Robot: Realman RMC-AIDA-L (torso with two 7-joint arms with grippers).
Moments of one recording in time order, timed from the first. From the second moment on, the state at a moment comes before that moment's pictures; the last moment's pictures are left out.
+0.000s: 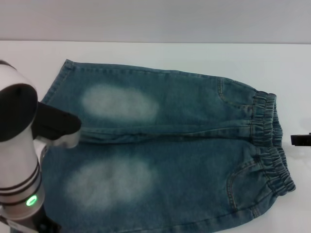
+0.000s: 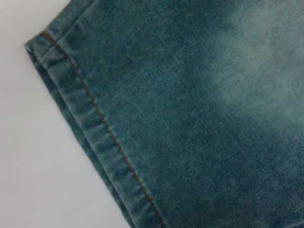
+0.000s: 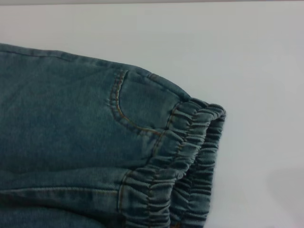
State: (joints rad) left arm -0.43 -2.06 1.94 1.58 -0.31 -1.92 -0.28; right arm 0.07 2.07 1.75 1.71 -2.59 1.29 -0.25
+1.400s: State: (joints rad) left arm -0.35 -2.06 1.87 1.68 -0.29 -1.90 -0.29; right arm 0.08 2.07 1.76 1.70 -2.59 1.29 -0.26
